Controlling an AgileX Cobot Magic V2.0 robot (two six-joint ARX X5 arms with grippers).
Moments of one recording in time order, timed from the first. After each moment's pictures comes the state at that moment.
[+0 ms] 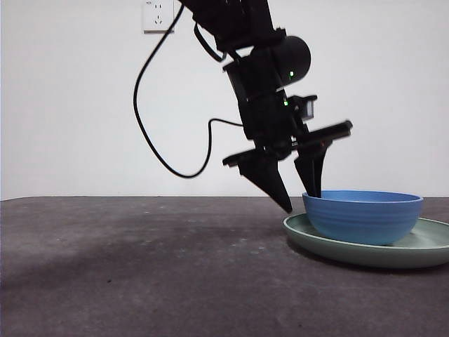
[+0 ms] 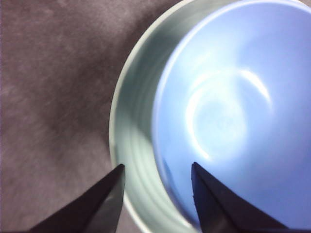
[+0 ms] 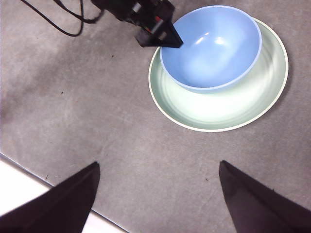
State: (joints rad) left arm -0.77 2.31 2.07 -0.87 0.14 -0.15; right arm 0.07 0.65 0.91 -1.11 -0.47 -0.02
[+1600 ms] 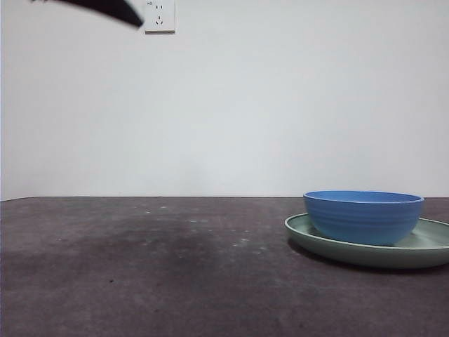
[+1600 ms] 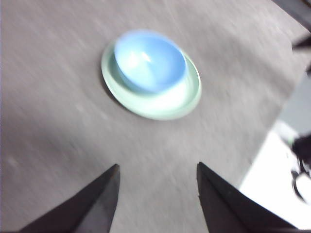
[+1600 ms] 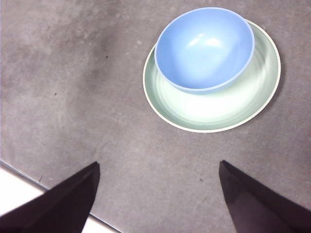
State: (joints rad) left arm -0.60 1.09 1.08 -0.68 0.41 -0.02; right arm 0.07 0.65 0.91 -1.10 -0.44 -0.02
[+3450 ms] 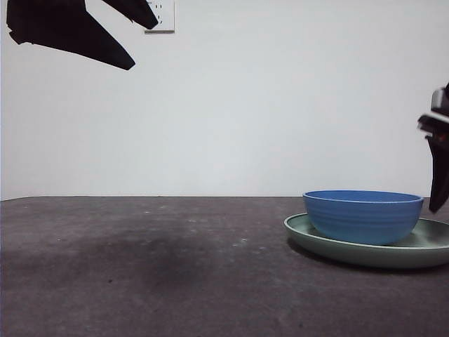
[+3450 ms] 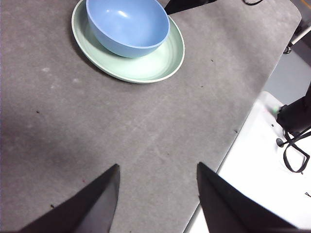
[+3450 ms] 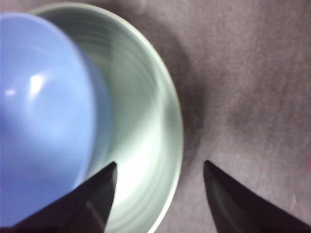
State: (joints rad) left arm -0.61 1.05 0.94 -0.64 0.47 -0.02; right arm -0.08 1.51 0.91 -0.55 -0.37 0.10
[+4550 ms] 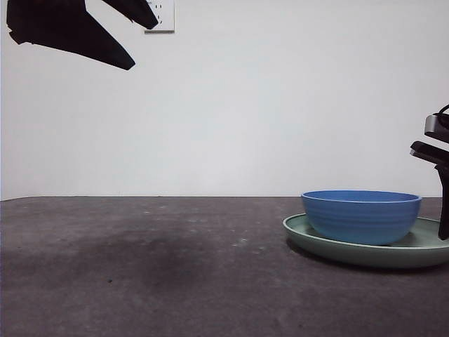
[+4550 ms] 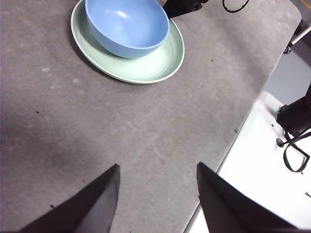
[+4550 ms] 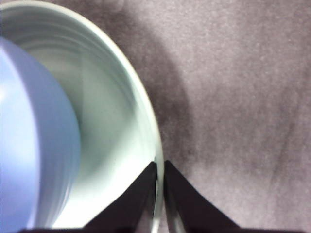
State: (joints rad) left arm -0.61 1.05 0.94 -0.64 0.47 -0.02; right arm -0.08 1.62 0.91 -0.45 -0.37 0.10
